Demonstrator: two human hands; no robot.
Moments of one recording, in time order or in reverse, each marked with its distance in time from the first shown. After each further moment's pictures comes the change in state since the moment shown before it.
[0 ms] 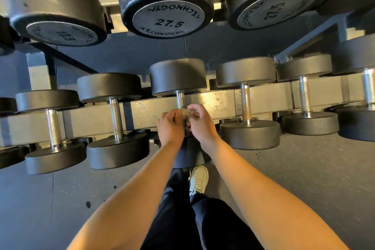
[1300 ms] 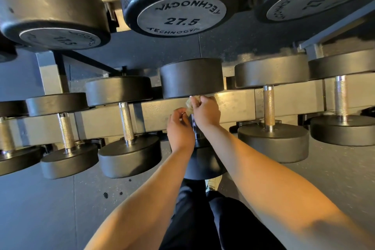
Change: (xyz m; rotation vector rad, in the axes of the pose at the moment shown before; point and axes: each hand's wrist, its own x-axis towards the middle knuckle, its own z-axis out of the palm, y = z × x) left_hand 0.024 0.000 0.003 0.015 0.145 -0.072; right_hand 0.087 0.000 0.047 -0.503 0.172 -0.027
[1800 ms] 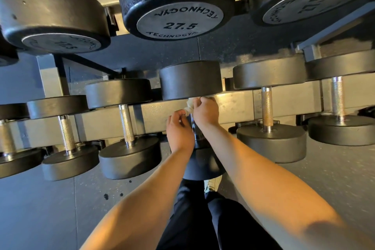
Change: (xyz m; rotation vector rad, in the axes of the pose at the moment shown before) left_hand -0.001 0.000 -0.001 -0.032 0.009 0.010; right_hand -0.001 -0.006 -0.008 0.072 0.008 0.036
